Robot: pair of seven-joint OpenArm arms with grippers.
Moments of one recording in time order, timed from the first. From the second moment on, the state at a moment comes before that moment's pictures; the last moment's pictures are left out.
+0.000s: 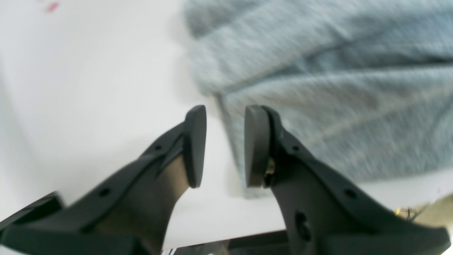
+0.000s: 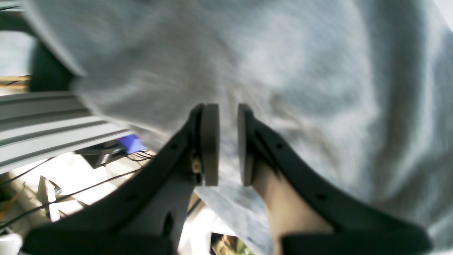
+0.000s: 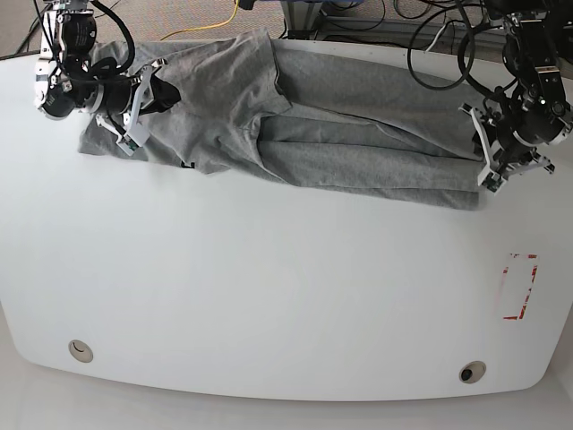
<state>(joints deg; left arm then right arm) 13.5 -18.9 -21.6 113.4 -17.2 -41.9 72.7 -20.9 26.9 15.9 101.8 53.6 40.3 -76.7</state>
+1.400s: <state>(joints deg) 1.9 -20.1 -19.1 86.0 -15.7 -42.0 63.4 -2.4 25.2 10.9 78.9 22.9 41.4 -52.3</state>
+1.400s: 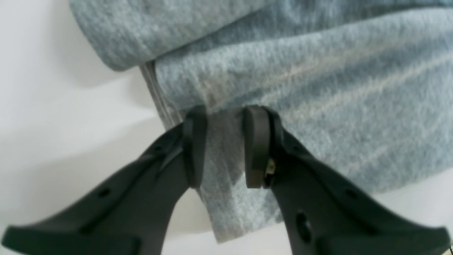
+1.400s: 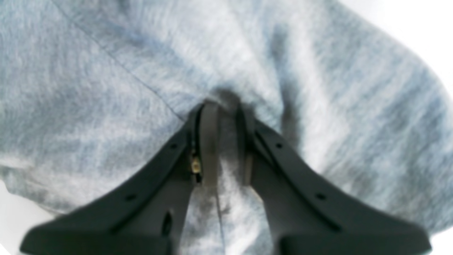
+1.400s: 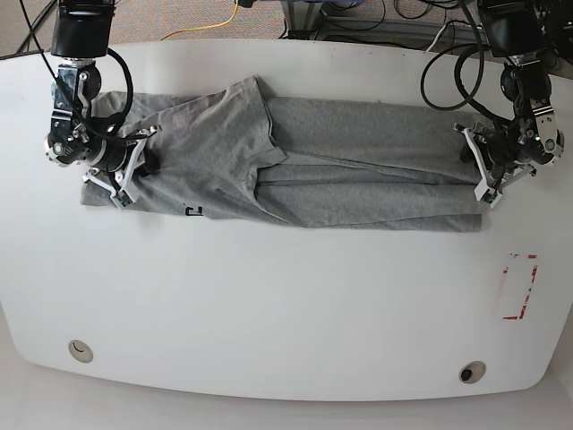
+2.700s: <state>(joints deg) -9.7 -18.8 -45.1 76.5 -30.3 -41.9 75.4 -1.6 25.0 10.8 78.3 22.6 41.0 -51.8</state>
